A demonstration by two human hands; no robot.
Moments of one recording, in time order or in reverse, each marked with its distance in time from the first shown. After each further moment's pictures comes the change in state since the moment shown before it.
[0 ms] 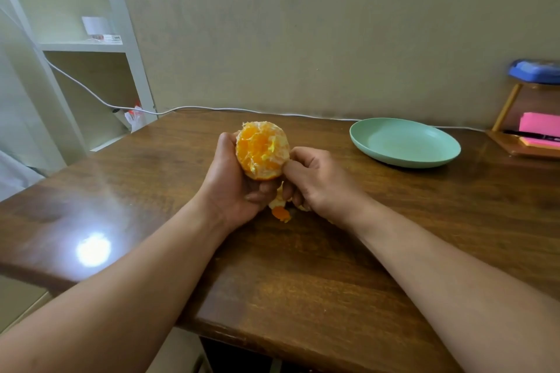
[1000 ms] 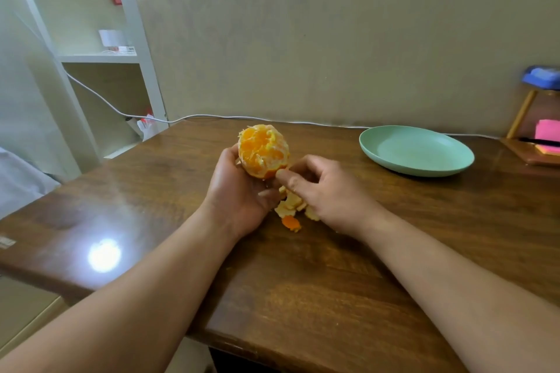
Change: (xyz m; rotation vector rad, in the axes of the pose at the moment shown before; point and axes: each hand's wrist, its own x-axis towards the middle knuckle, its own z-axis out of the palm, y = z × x) left_hand -0.001 0.003 0.000 -0.149 0.153 0.022; right_hand 0.002 0.003 -0.001 -0.191 0.056 -0.056
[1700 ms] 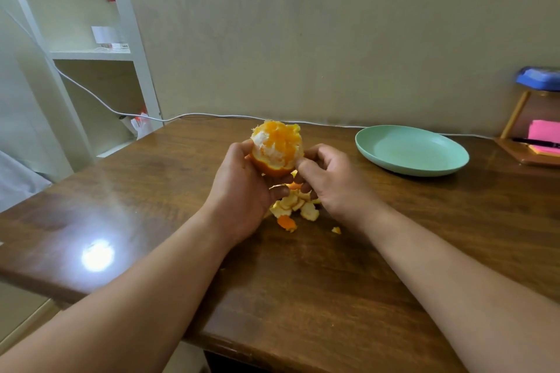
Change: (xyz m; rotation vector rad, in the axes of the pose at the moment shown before) left_hand -0.003 -0.008 0.010 0.226 -0.037 0.147; right_hand 0.004 0.000 -0.005 0.150 0.133 0.038
